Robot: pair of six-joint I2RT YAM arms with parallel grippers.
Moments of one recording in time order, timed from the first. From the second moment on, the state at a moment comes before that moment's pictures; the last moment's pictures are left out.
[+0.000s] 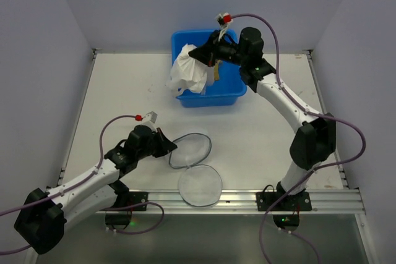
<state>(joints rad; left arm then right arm) -0.62 0.87 0.34 -0.09 0.09 -0.88 0.47 1.71 1.60 0.16 -0.69 0.35</state>
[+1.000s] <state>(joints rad) -0.62 0.91 0.35 -0.13 0.08 -0.88 0.40 2.09 1.79 -0.17 -0.11 0.36</state>
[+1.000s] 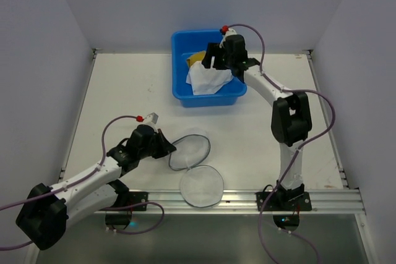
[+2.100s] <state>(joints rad) -0.62 1.09 0.49 -0.12 -0.01 -0.88 0.76 1.08 0.51 -0.38 -0.45 0.55</state>
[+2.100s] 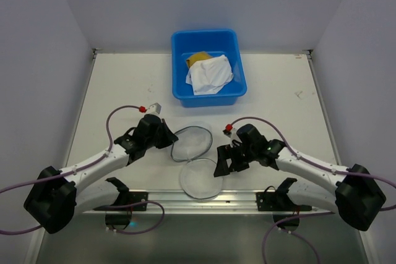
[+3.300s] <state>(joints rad) -0.68 1.01 0.35 -0.06 0.03 -0.99 0.77 1.25 1.07 -0.79 0.06 0.42</state>
